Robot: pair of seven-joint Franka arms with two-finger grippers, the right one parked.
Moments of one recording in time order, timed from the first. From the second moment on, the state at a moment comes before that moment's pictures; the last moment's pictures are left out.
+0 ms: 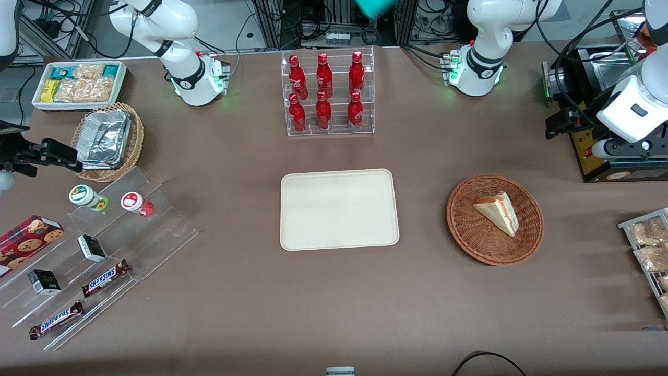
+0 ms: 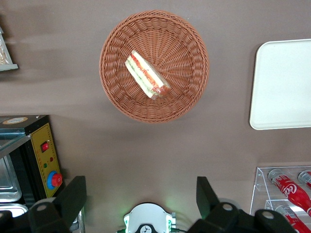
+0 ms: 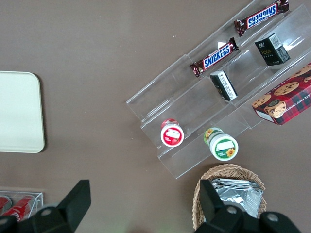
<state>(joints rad) 0.05 -0.02 -0.13 -1.59 0.00 1.40 -0.05</state>
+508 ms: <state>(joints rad) 0.05 -0.01 -0.13 -1.59 0.00 1.42 -0.05</state>
